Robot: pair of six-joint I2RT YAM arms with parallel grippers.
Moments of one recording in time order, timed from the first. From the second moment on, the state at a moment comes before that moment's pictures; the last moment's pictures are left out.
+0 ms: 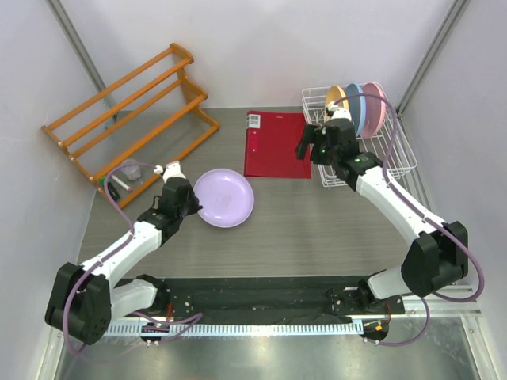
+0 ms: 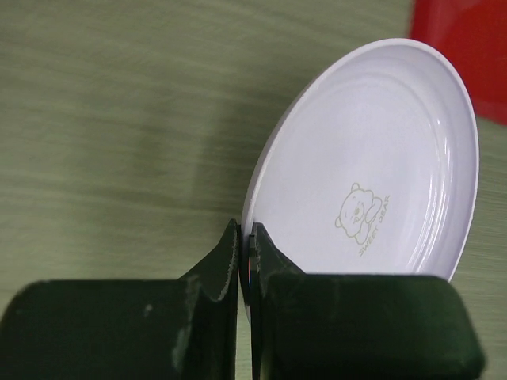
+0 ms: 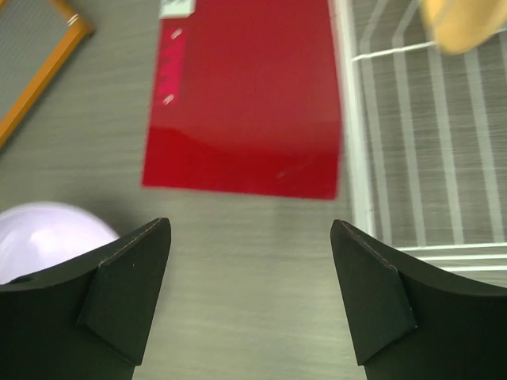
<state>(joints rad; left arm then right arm) -0.38 1.11 0.58 -0.07 -0.23 -0.56 0.40 1.41 1.18 -0.30 0.11 0.42</state>
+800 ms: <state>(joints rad) -0.38 1.33 0.65 -0.17 -0.47 -0.60 0.24 1.93 1.76 -0.30 0.60 0.10</state>
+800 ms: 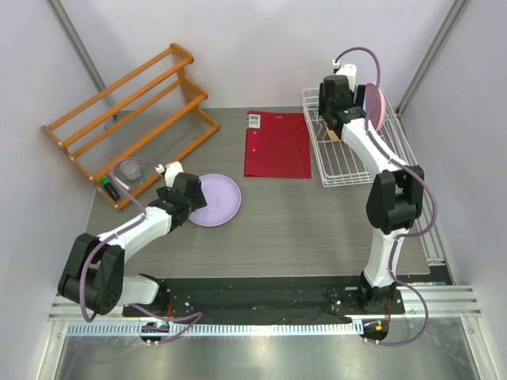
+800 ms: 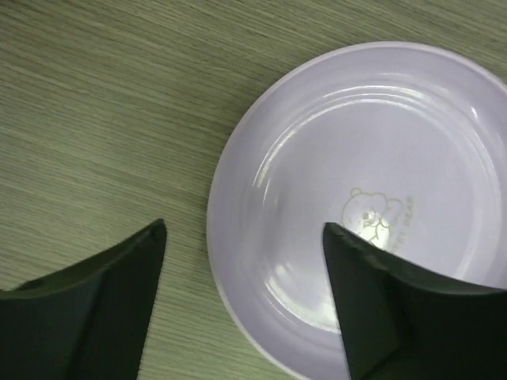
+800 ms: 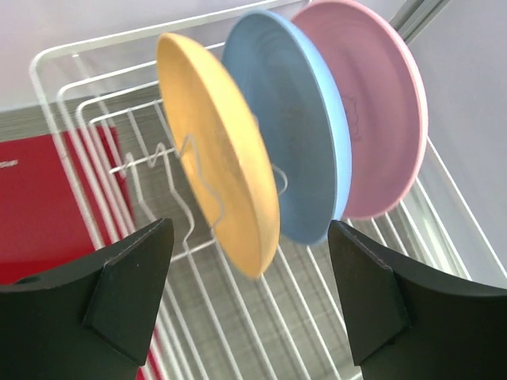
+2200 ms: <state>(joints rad) -0.38 1.10 0.65 -0.18 -0.38 -0.54 0.33 2.13 1.93 -0.07 1.01 -0.40</state>
